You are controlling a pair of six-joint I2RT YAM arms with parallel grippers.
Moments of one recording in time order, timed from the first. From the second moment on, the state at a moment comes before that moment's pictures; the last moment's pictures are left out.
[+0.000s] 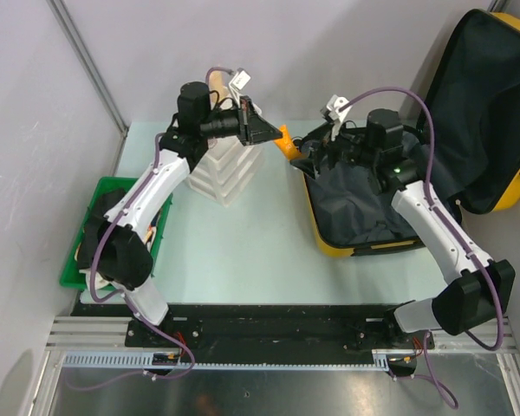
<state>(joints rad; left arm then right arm) -0.40 1.70 1.67 -0.08 0.89 -0.45 0.40 1.40 1.36 -0.13 -0.64 -0.16</state>
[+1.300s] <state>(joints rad) -0.08 1.72 2.03 -0.42 0.48 0.08 0.31 1.44 1.36 -0.46 -0.78 -0.38</state>
